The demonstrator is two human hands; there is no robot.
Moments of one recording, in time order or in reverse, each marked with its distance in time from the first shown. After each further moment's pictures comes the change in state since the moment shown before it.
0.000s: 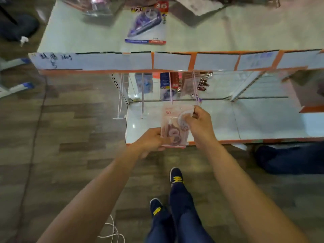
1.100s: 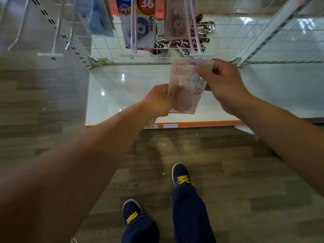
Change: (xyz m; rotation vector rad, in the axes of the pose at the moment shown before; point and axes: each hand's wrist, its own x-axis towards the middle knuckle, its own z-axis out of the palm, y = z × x) left_hand 0.244 -0.091 0.101 0.086 0.084 0.132; right_hand 0.170 0.203 -0.093 -0.245 -0.112 -0.163
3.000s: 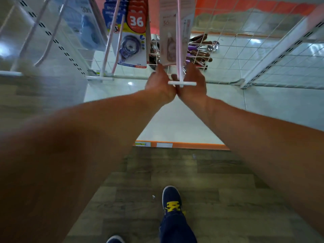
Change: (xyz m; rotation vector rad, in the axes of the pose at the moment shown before) left_hand 0.113 0.054 0.019 0.486 0.467 0.015; right_hand 0.114 0.036 0.029 -0.571 0.124 -0.021
